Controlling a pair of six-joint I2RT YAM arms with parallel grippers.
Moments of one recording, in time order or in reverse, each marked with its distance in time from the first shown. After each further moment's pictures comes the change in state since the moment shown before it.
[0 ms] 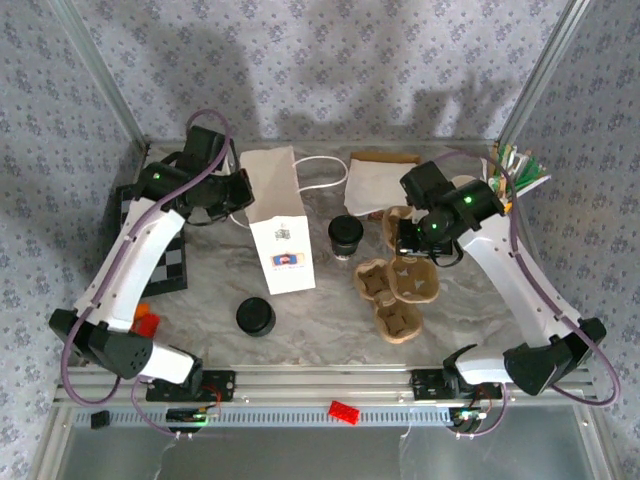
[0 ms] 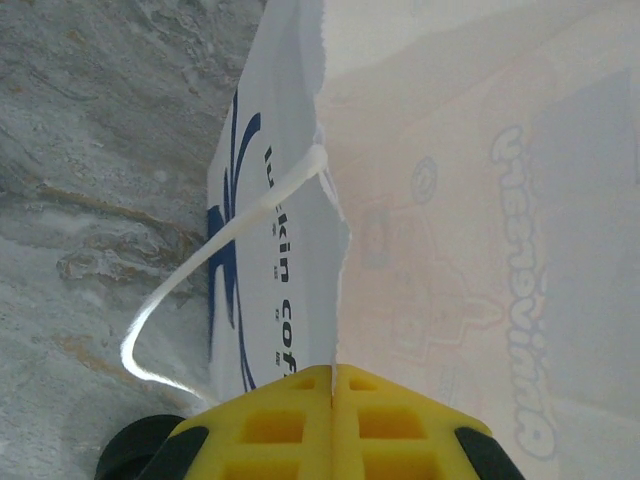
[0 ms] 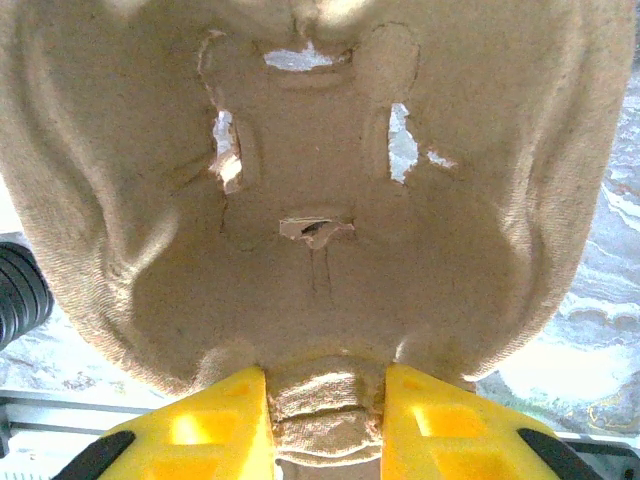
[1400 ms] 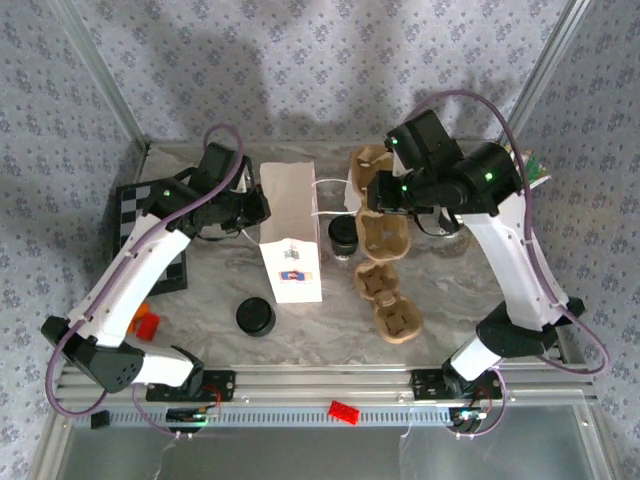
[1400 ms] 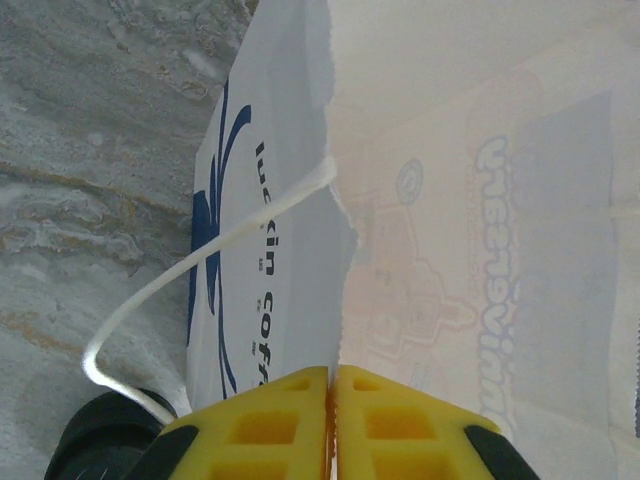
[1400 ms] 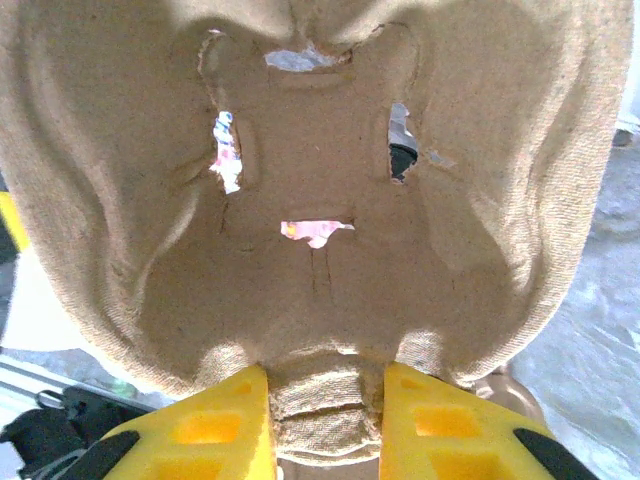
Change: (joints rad) left arm -0.134 -0.068 -0.085 0.048 -0.014 -0.040; right arm 0.188 0.270 0.756 -0.125 0.034 0.061
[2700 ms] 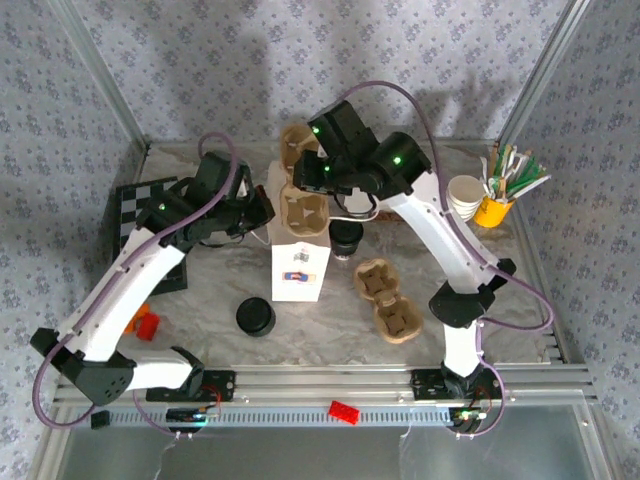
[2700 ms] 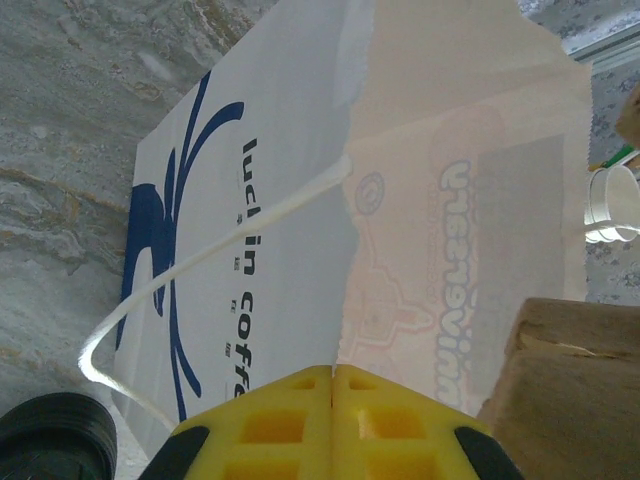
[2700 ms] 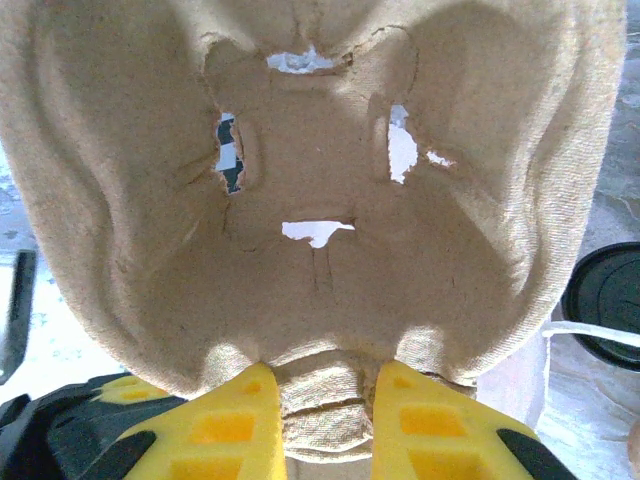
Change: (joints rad) left arm -0.055 -0.077 -0.066 0.090 -0.014 -0.113; right arm 0.147 0.304 0.186 0.272 0.003 0.166
